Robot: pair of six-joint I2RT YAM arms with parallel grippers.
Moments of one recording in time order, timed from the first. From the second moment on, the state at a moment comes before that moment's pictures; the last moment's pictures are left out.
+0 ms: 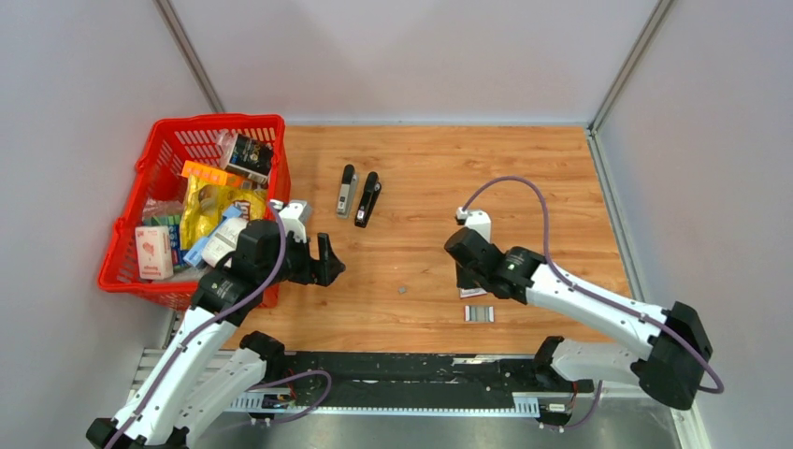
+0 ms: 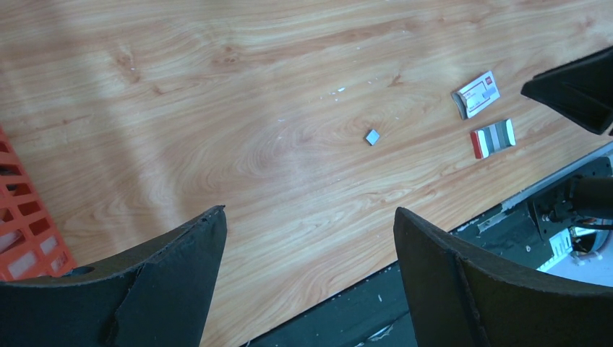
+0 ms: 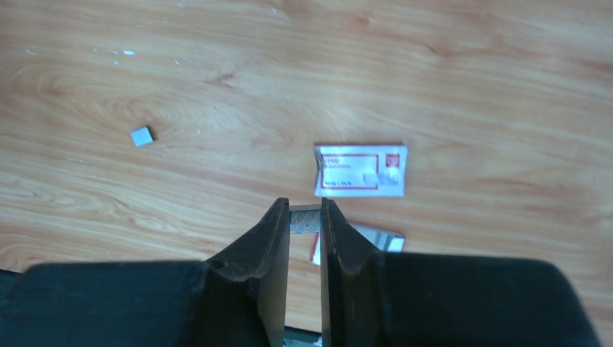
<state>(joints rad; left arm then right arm) -0.43 0.67 0.77 -0.73 0.18 -0.34 0.92 1.20 0.87 -0.67 0.38 0.64</state>
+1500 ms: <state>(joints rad) -0.43 0.66 0.76 -0.73 0.21 -0.34 0.97 1.16 0.62 -0.74 0.42 0.94</state>
